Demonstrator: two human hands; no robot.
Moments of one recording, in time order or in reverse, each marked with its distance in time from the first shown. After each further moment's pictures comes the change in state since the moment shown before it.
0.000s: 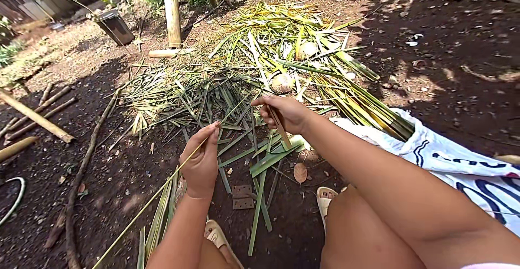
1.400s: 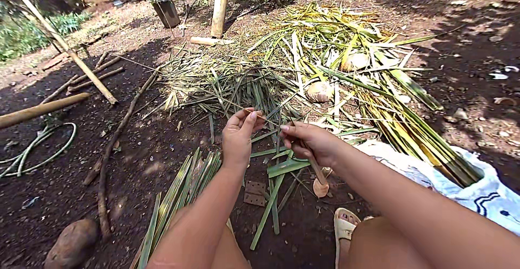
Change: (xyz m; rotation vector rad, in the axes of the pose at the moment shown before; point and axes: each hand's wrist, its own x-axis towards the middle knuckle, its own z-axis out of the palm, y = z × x) left_hand 0.011 0.019 0.006 -0.316 0.202 -0.665; right_hand -0.030 0.015 0.052 -0.063 -0.210 0.176
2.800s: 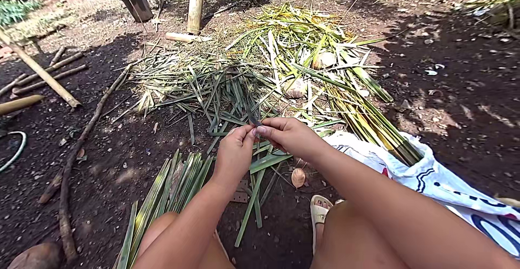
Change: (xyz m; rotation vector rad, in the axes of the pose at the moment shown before) left_hand -0.027 0.005 0.011 0.803 -0.245 -0.024; right_hand -0.023 -0.016 0.018 -0.661 0.216 -0.200
